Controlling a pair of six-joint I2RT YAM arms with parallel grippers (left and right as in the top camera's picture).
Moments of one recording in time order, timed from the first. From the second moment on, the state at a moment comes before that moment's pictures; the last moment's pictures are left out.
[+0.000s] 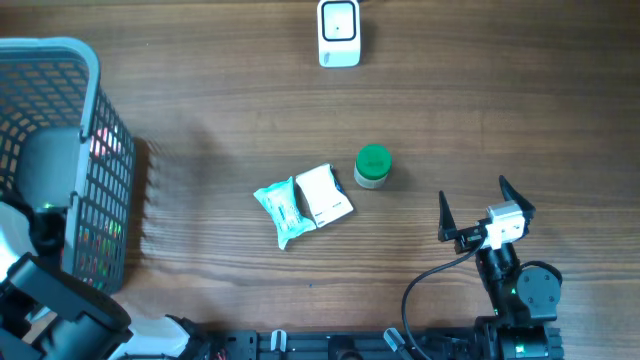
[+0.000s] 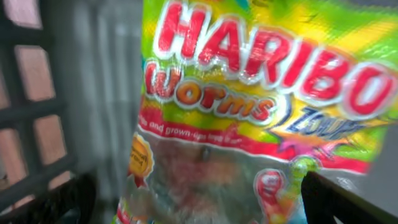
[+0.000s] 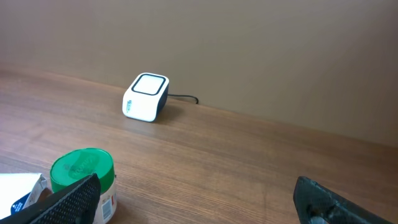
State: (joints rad) left arm 0.87 1.65 1.08 -0.91 -0.21 -0.68; right arm 0.04 0.03 0.01 0.01 -0.17 -0.15
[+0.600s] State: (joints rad) left arm 0.87 1.60 0.91 -0.69 -0.04 -0.67; right arm 0.04 0.03 0.01 0.01 -0.17 -0.15
